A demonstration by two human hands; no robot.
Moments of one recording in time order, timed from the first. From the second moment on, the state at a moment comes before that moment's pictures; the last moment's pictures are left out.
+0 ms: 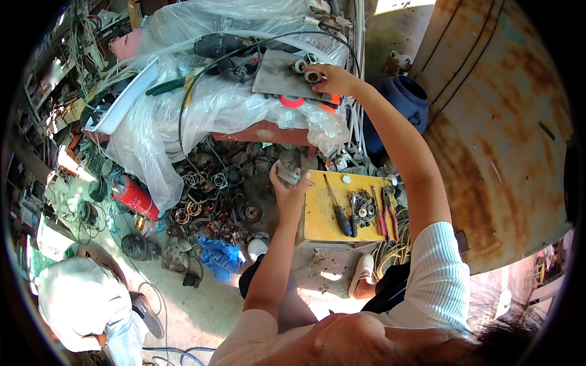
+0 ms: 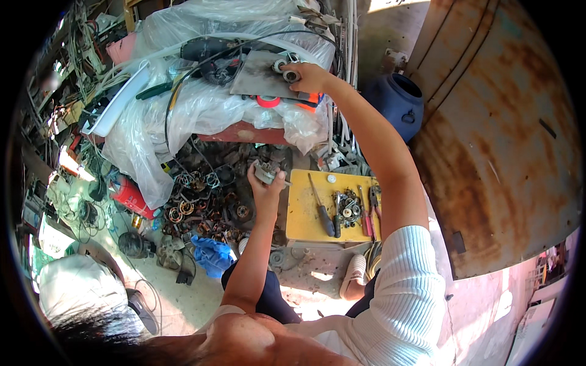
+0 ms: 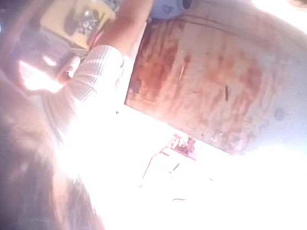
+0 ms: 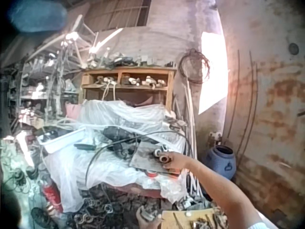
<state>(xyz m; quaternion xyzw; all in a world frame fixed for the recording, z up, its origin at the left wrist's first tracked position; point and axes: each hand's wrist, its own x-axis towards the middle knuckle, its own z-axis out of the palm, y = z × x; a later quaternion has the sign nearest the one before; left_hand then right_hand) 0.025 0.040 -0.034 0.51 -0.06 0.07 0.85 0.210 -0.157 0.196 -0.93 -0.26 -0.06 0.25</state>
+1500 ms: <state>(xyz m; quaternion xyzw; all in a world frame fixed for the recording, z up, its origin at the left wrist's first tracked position) 0.030 0.050 -0.030 0.48 -0.04 0.07 0.88 -0.049 -0.182 0.034 -0.99 -0.02 0.06 0.10</state>
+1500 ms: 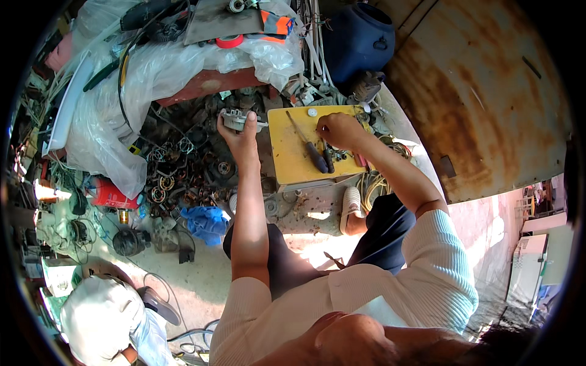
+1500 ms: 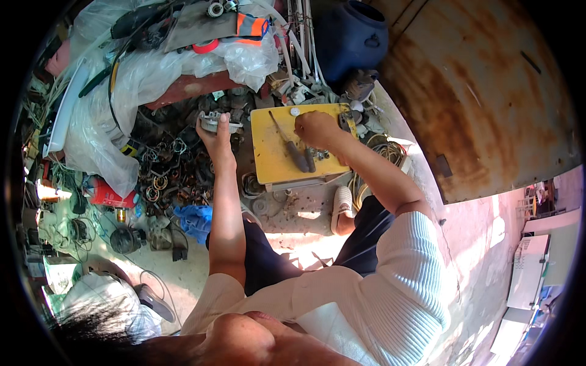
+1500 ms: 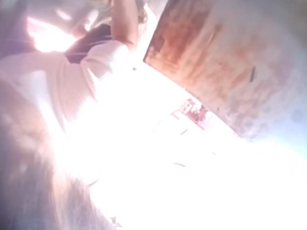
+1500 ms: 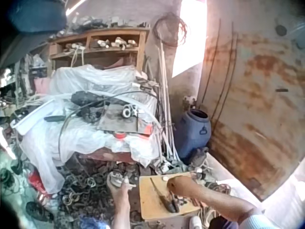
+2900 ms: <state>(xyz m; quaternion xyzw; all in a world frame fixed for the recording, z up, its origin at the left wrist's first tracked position) 0.005 -0.023 -0.030 0.22 -0.09 -0.32 0.92 -0.157 -0.225 -0.008 -0.71 0.01 0.10 0.70</state>
